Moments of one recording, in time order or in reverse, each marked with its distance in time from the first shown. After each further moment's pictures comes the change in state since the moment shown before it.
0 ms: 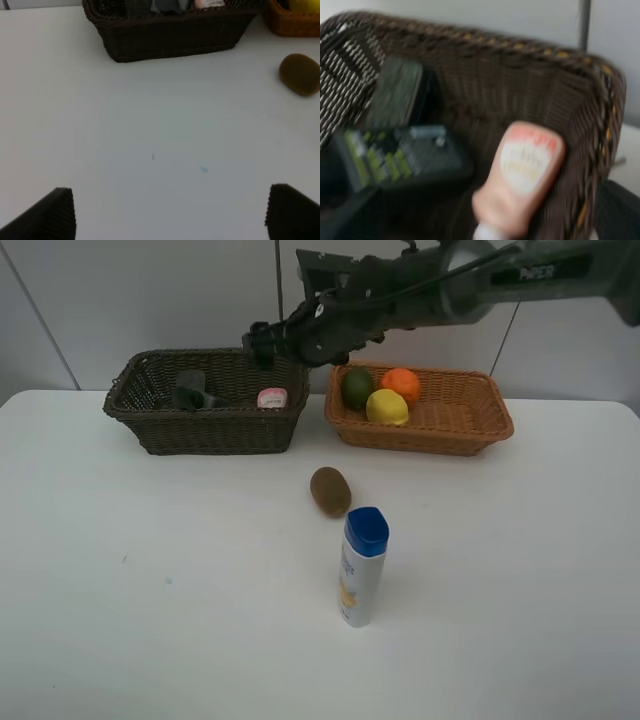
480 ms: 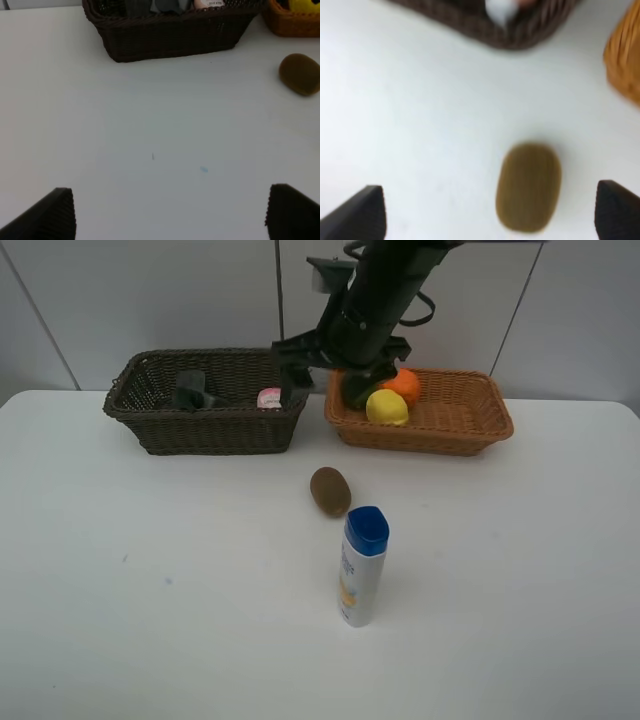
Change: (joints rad) left arm 0.000 0.000 0.000 0.000 0.000 0.000; right arm 0.000 -0.181 -0.004 -0.010 0.725 0.002
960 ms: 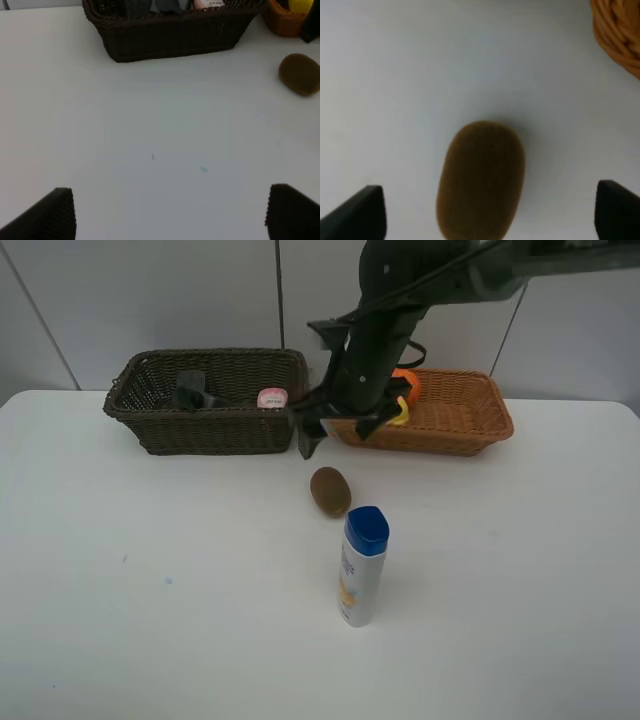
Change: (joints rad) left arm 0.000 0.000 0.000 0.000 0.000 0.000; right arm 0.000 0.086 0.059 -0.093 -0.043 0.001
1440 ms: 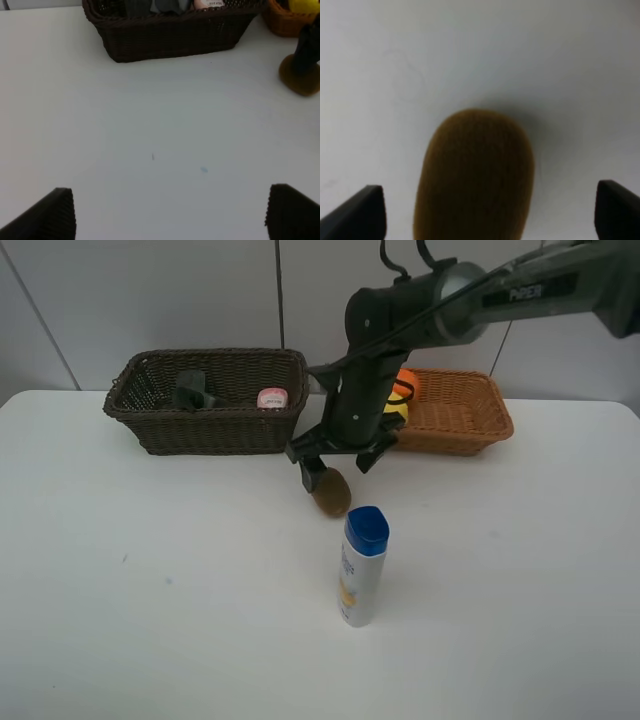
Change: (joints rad) left arm 0.000 0.000 0.000 0.000 0.000 0.000; right arm 0.000 0.117 0.005 -0.006 -0.011 0.000
